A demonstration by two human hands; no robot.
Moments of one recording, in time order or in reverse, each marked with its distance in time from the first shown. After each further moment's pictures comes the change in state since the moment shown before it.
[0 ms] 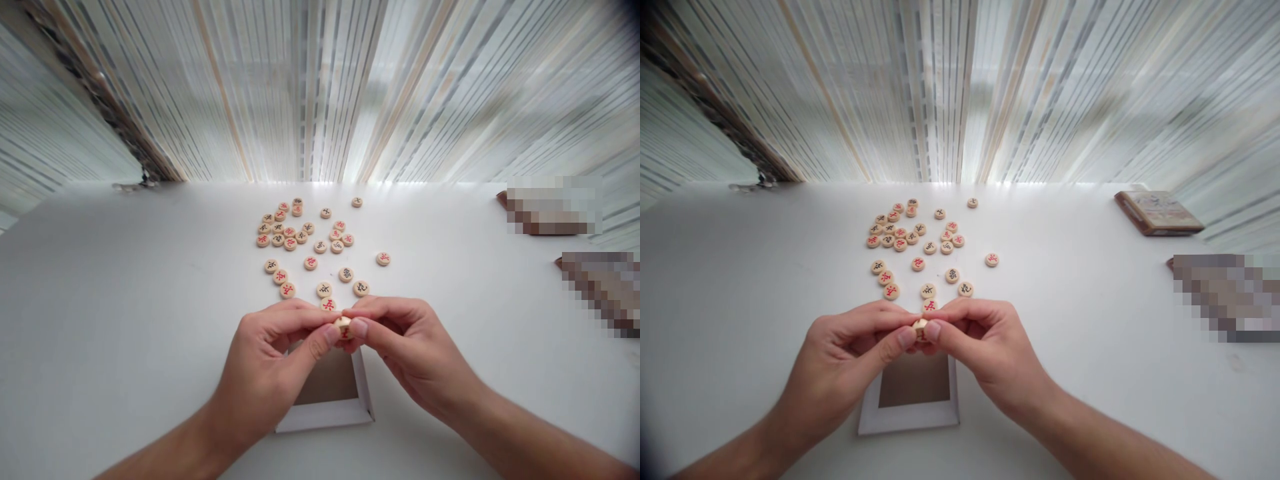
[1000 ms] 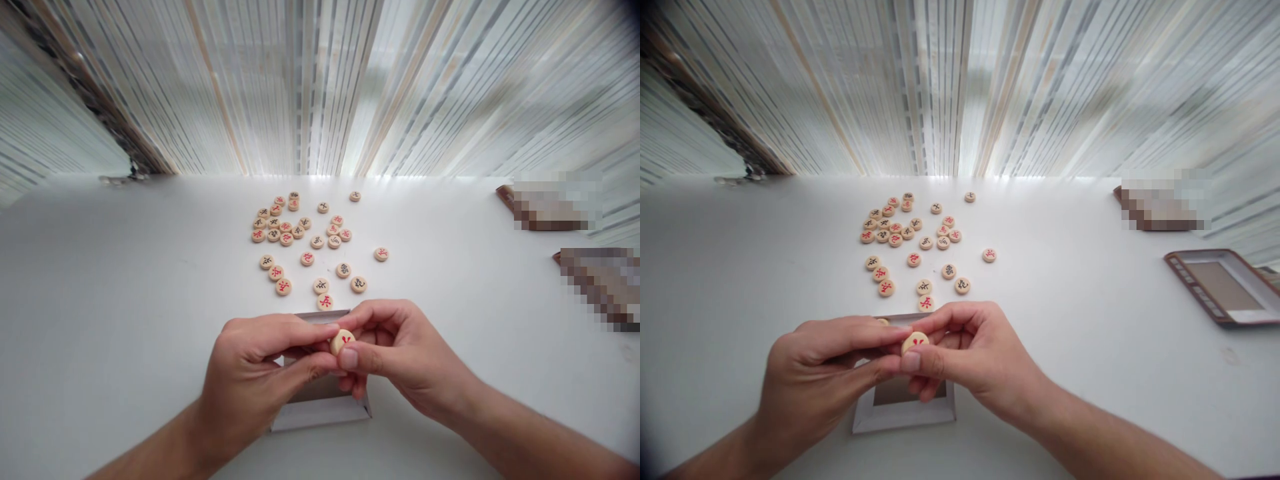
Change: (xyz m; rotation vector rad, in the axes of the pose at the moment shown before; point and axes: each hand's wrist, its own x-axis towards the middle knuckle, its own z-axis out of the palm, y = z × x) left_hand -0.007 -0.006 -0.009 0.018 -0.024 0.149; right_hand -0.004 -0.002 0.005 0.180 -0.068 0.300
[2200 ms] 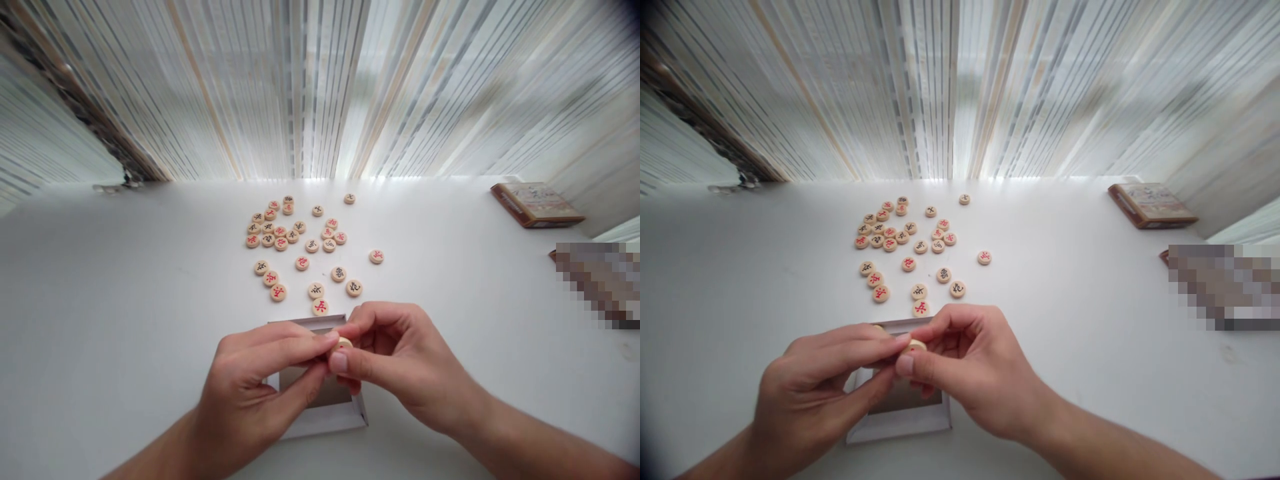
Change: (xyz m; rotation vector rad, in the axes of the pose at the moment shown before) left_hand -0.002 -0.006 -0.002 0.181 -0.098 0.175; right_hand -0.003 -0.005 0.005 -0.044 0.068 -0.101
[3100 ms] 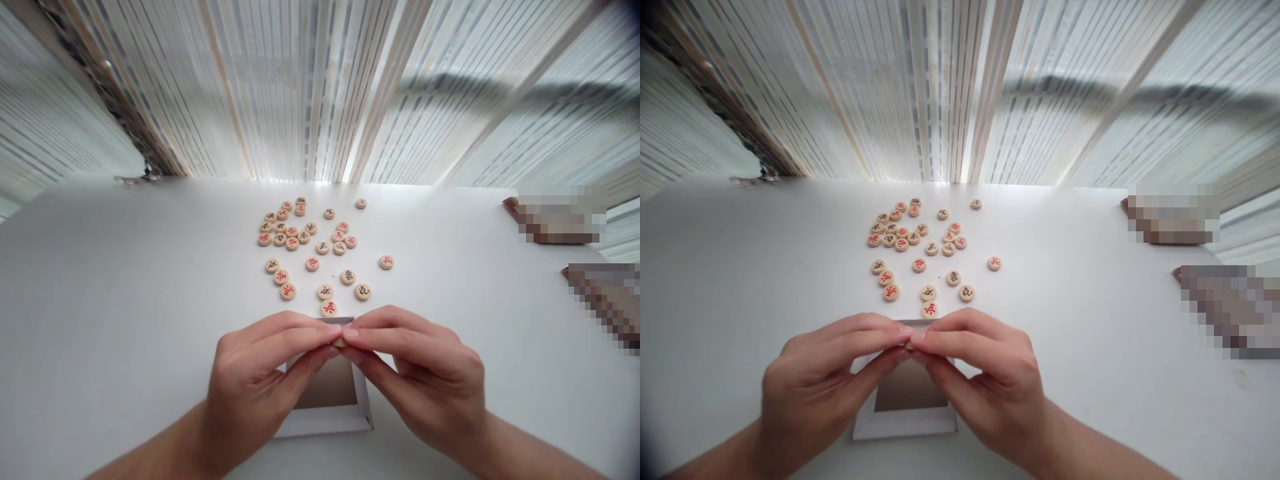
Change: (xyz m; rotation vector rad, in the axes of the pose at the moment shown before) left_hand -0.003 0.000 0.001 0.147 0.136 0.089; right_hand -0.004 0.009 -0.007 -0.794 0.015 -0.802
